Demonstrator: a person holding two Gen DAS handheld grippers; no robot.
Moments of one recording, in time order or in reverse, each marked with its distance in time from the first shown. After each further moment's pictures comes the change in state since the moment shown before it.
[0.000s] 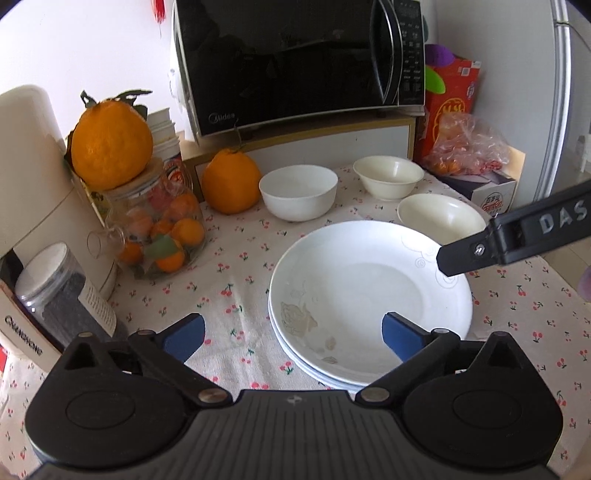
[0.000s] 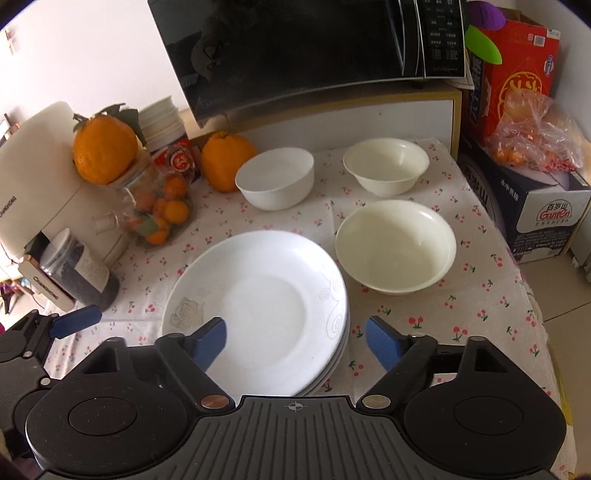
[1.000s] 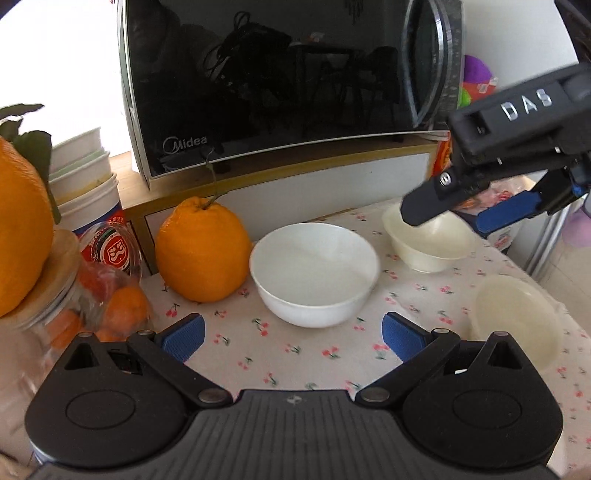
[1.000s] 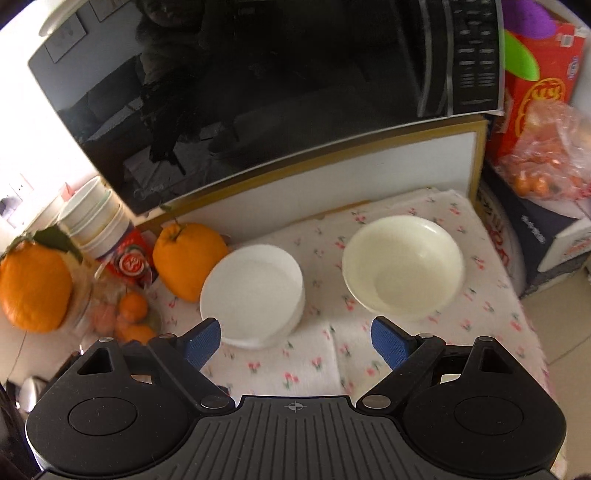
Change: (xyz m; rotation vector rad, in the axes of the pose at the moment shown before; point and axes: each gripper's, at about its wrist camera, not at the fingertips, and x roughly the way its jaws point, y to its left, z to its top) left arm 0.132 0.039 0.085 0.011 -0.020 -0.131; right arm 0.112 -0.010 0.157 0.115 0.046 0.003
